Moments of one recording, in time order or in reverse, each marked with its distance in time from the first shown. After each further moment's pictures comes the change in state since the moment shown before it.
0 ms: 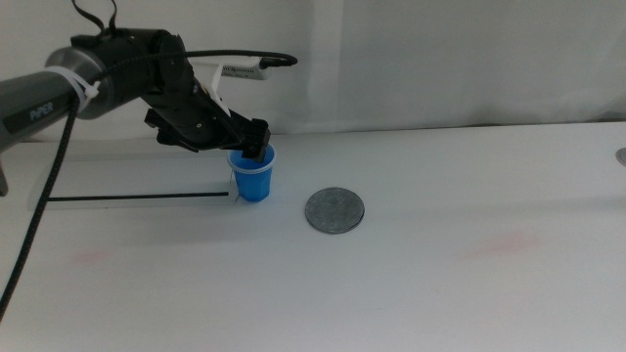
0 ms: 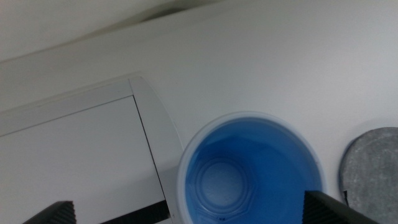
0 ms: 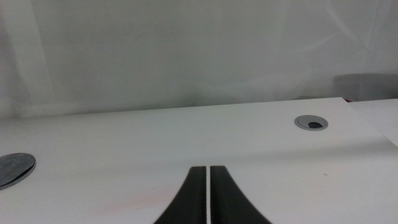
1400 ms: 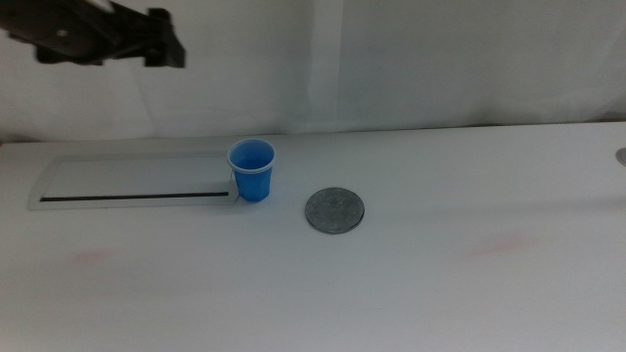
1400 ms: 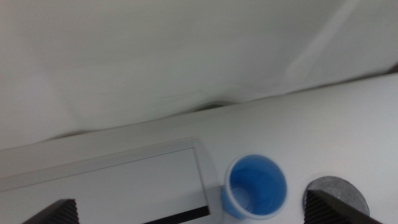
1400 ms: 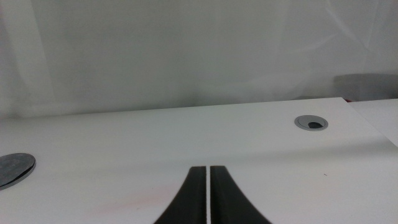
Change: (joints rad) left arm 0.162 -0.407 0.058 -0.130 0.078 0.106; right arm 0.000 0.000 0.000 0.000 0.000 0.001
